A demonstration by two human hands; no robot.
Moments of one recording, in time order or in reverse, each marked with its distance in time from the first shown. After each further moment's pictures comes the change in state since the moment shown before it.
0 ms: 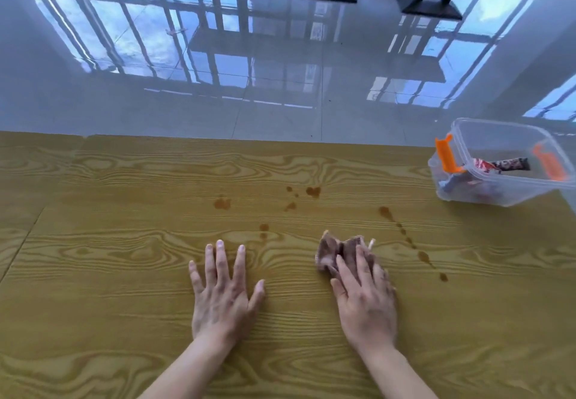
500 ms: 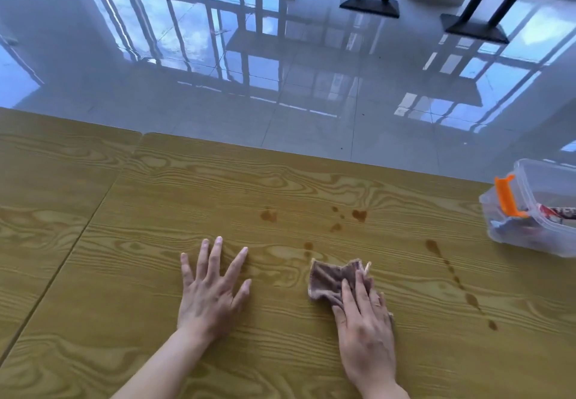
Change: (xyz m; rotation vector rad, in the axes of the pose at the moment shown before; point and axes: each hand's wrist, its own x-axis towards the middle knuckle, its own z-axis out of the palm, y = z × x) left_hand 0.021 -0.106 -0.018 -0.055 0.006 -0.011; right_hand -0.003 -0.070 0.019 0.019 -0.020 -0.158
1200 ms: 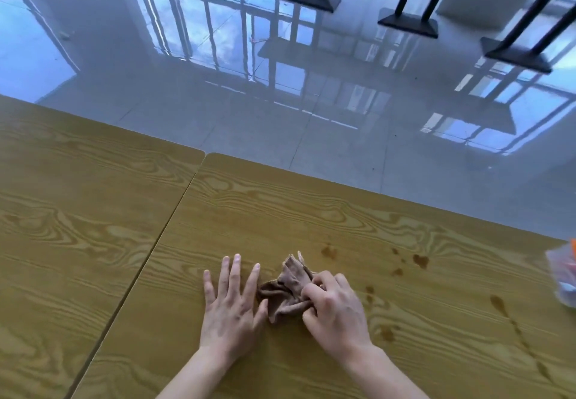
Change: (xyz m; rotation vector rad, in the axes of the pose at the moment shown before) left_hand 0.010 -0.081 -0.017 -0.030 -0.024 -0.063; right_hand 0.100 -0.172 -0.023 0.114 -0.147 -0.329
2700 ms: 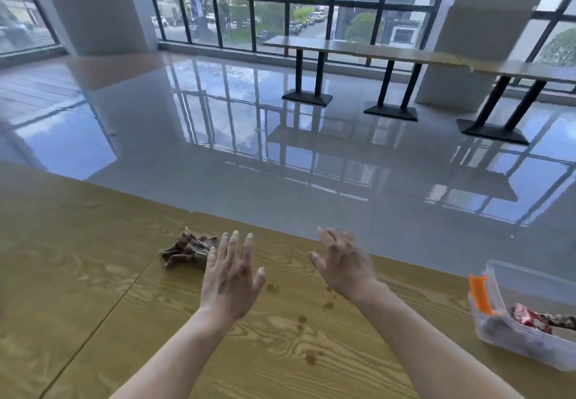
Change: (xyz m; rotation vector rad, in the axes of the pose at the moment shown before) left_hand 0.026 0.180 -0.178 -0.015 0.277 -0.087; right_hand 0.013 0.100 -0.220 -0.061 0.119 -0.034
